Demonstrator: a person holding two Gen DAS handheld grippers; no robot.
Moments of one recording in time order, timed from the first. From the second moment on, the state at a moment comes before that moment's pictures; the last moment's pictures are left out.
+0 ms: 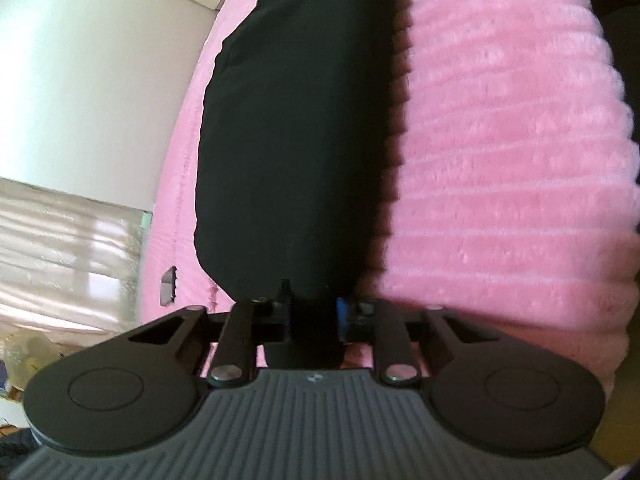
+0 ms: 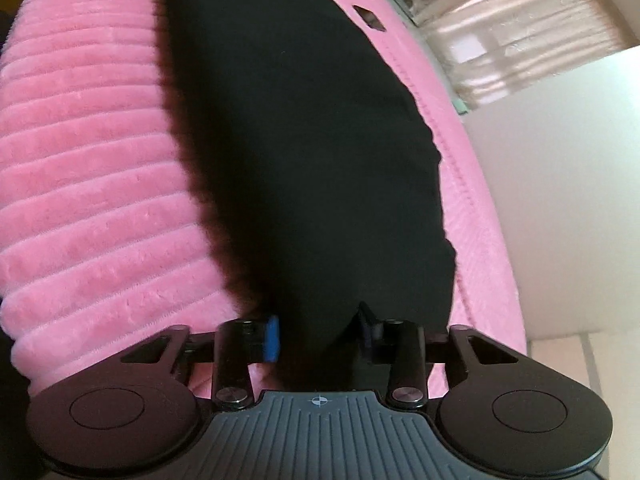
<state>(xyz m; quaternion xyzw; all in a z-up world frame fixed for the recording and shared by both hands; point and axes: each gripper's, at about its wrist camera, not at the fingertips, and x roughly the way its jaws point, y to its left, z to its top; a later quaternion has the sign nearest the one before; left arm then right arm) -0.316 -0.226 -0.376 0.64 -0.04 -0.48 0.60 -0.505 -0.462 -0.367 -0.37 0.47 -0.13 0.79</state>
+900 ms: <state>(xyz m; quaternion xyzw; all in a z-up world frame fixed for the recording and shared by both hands) -0.444 -0.131 -0.306 0.47 0.03 -0.62 0.63 -0.568 -0.292 -0.315 -0.34 0.37 -0.06 0.86</state>
